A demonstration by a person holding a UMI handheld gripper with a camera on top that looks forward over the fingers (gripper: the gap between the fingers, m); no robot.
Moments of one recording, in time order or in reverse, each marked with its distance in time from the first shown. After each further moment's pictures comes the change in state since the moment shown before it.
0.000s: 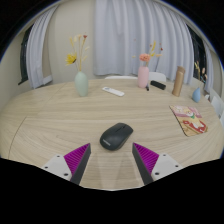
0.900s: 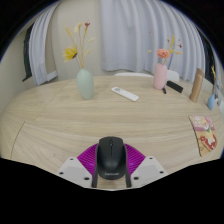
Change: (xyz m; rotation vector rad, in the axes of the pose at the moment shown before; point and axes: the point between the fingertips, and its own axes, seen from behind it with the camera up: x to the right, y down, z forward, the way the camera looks) arm -0.028 -0.042 0.078 -0.071 -0.096 -0.036
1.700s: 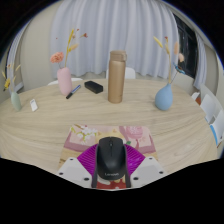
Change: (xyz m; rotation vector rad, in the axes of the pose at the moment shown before) arm 0.447 -0.019 -0.025 0.018 0.223 0.061
